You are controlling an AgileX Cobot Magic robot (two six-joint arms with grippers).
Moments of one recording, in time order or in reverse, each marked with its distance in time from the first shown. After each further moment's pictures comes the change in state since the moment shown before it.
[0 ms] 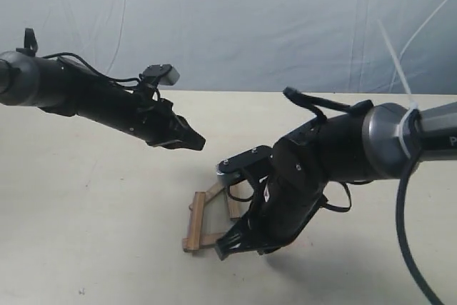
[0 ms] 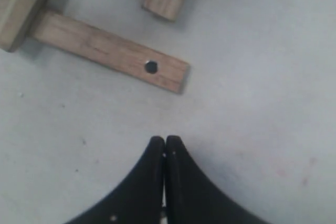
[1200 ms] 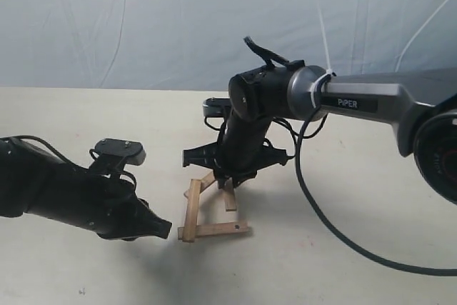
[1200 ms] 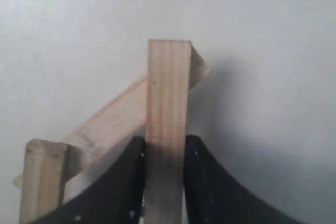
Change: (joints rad) left arm -0.128 -0.370 0.689 -0.146 -0.467 0.002; right arm -0.087 0.357 -0.634 0.030 0.240 0.283
